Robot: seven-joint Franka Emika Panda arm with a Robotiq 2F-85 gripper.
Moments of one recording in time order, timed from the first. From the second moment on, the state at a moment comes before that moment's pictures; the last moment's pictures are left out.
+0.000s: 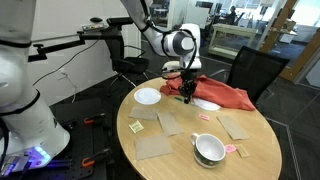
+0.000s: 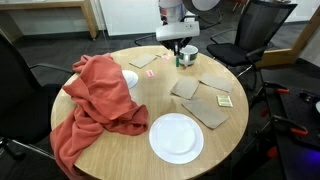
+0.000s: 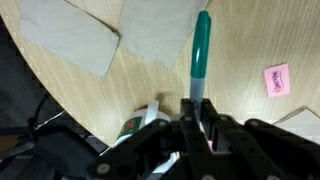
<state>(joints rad) 0.25 0.44 -0.24 -1.94 -0.34 2.31 1.46</state>
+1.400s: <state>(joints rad) 0.22 0.42 -0.20 -1.91 -0.76 1.88 2.01</state>
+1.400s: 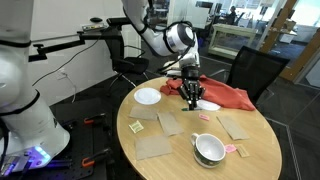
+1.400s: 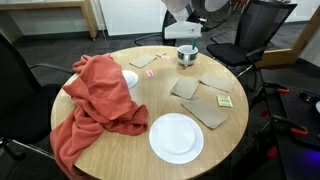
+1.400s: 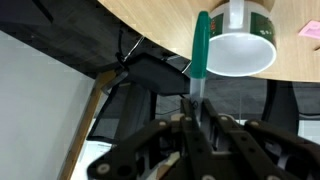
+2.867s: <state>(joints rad) 0.08 0.72 -0.14 -1.67 -1.10 1.76 2.22</state>
